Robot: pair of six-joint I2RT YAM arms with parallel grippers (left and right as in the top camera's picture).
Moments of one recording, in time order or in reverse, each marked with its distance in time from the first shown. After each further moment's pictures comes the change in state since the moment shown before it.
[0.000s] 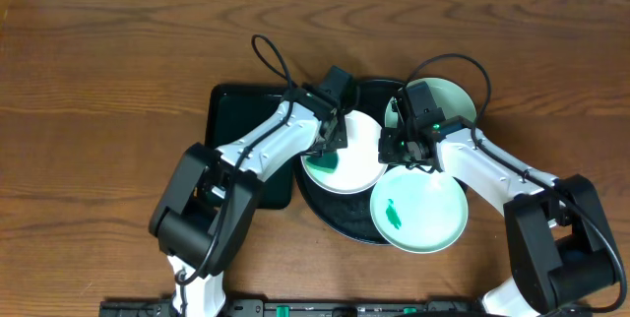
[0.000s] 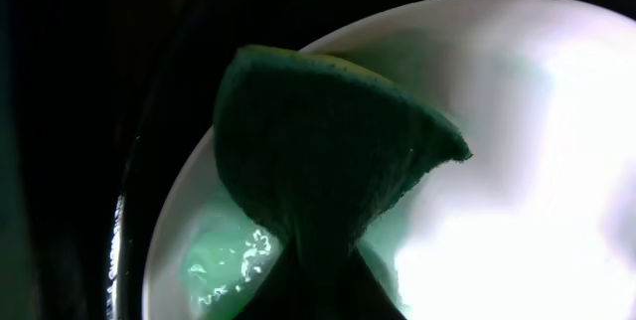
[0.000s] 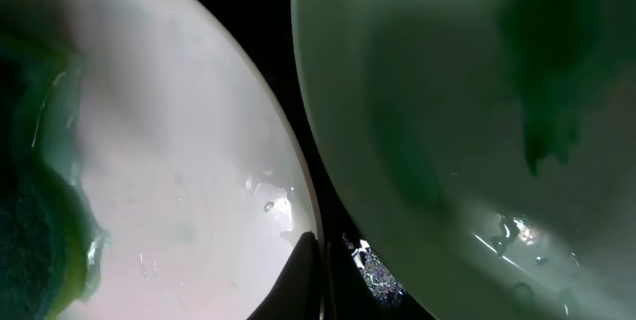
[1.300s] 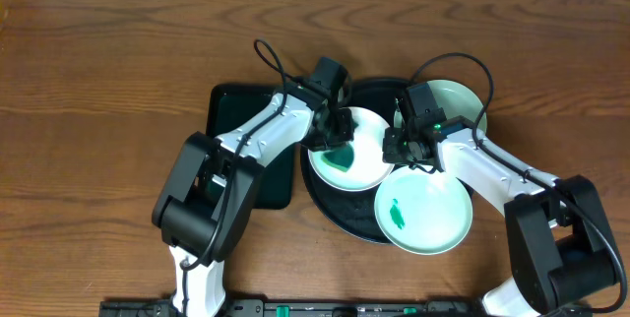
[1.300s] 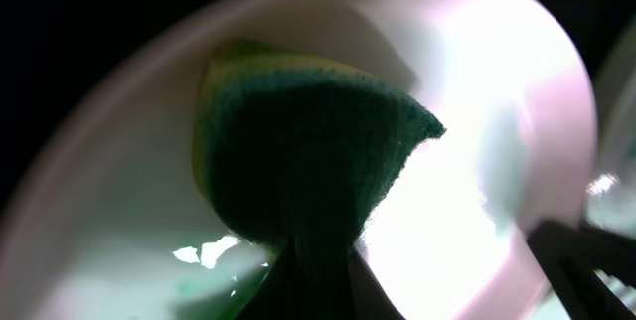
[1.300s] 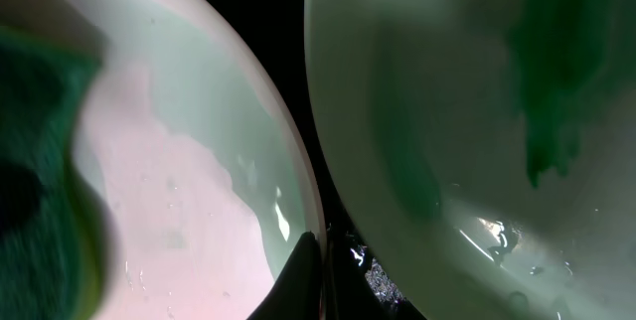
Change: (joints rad) left arm 0.049 0.040 0.016 0.092 0.352 0.057; right arm -0.003 0.000 -0.002 -0.008 0.065 0.000
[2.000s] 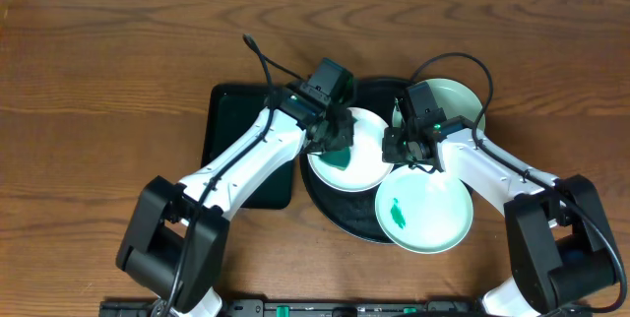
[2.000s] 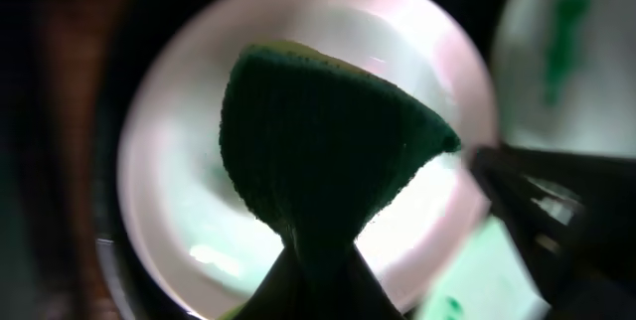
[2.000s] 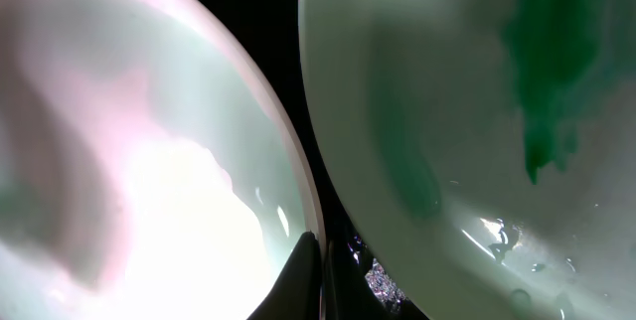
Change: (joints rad) left arm -0.053 -0.228 -0.050 -0.093 -0.211 -0.005; right arm 0.000 0.000 -0.001 0.007 -0.008 0.000
